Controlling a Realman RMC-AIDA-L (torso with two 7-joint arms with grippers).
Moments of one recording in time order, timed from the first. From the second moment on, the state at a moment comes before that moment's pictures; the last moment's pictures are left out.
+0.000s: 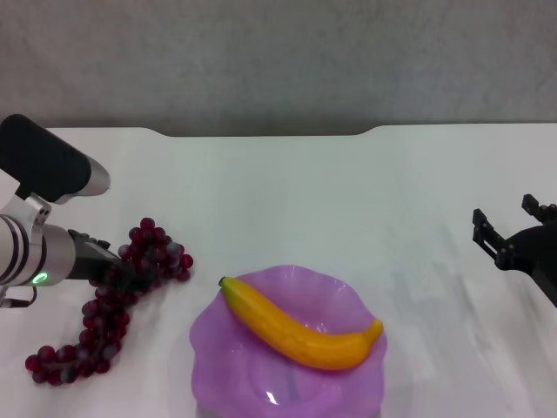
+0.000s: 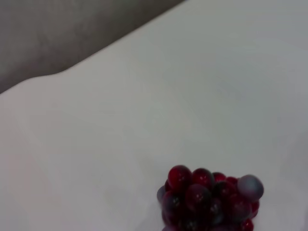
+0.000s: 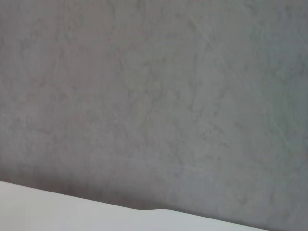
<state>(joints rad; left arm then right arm) -0.42 -2.03 1.49 1.17 -0.52 -0.90 0.60 0.43 2.01 0.61 0.26 -2.16 -0.95 0.05</state>
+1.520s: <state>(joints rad) -0.49 -2.04 1.45 0.89 -0.55 -0.69 0.69 0.43 2.01 0.61 0.27 -2.16 -0.97 0.05</state>
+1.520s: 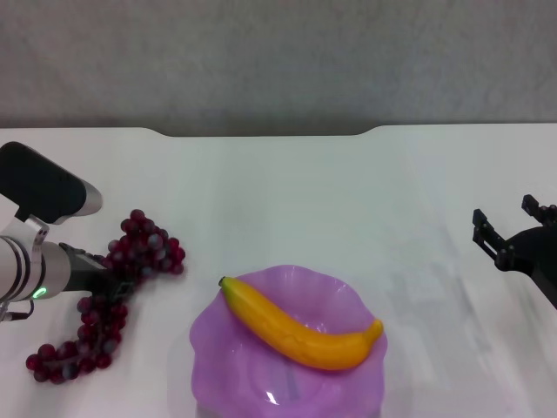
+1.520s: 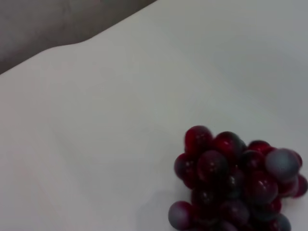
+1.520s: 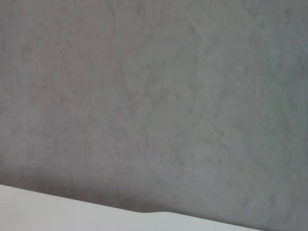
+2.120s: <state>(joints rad) -0.46 -2.04 1.47 0.87 -0.58 -0.58 0.69 0.43 2.01 0.59 0.27 -2.16 -0.97 0.05</state>
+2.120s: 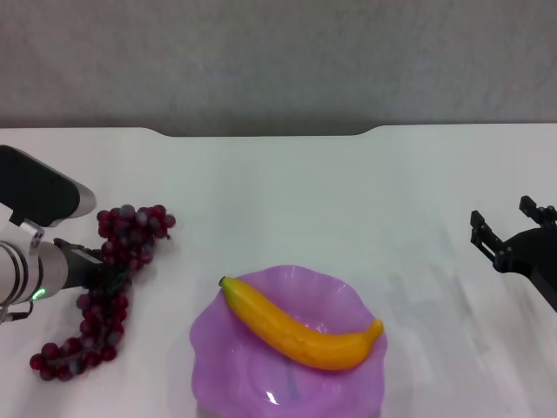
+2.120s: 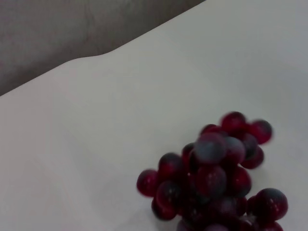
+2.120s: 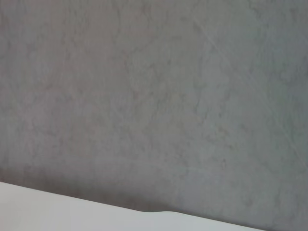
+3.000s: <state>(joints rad) -0.43 -2.04 1.52 0.88 -0.66 -0.50 0.68 0.43 2.01 0.60 0.27 -2.16 -0.96 0.05</state>
